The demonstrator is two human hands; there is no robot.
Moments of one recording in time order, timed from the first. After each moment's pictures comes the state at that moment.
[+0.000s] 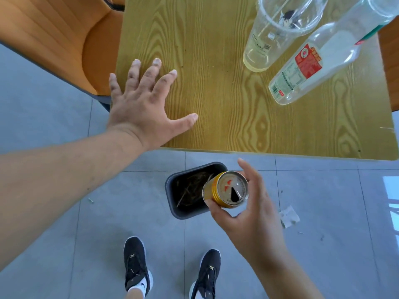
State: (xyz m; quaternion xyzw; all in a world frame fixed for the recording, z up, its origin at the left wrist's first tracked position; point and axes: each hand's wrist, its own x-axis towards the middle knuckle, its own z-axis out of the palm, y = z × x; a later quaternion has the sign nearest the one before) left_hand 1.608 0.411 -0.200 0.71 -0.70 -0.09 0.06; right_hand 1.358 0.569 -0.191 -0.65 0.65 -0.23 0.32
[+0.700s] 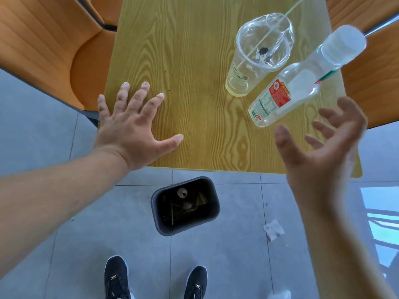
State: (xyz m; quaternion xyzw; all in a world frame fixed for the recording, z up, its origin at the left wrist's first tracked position) left_hand 1.609 0.411 -0.203 0.70 -0.70 -0.08 0.08; right_hand 1.293 0.445 -0.122 -0.57 0.67 -0.44 0.16
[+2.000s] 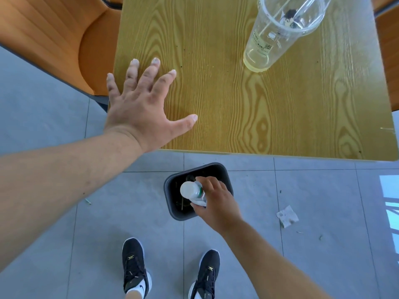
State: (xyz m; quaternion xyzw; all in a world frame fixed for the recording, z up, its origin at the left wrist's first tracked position) left_hand 1.608 0.412 -0.201 0.71 -0.70 -0.09 0.07; right_hand 1.375 0.556 -0.331 -0.73 0.58 -0.03 0.35
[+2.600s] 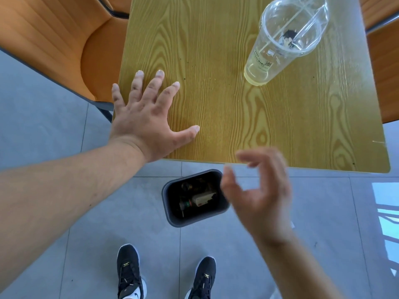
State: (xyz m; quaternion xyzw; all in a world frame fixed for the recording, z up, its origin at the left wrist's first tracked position) left_hand 1.609 0.412 -0.203 0.70 -0.70 -0.09 0.08; right_hand 1.368 0.504 -0.177 -0.71 0.55 -0.42 0.15
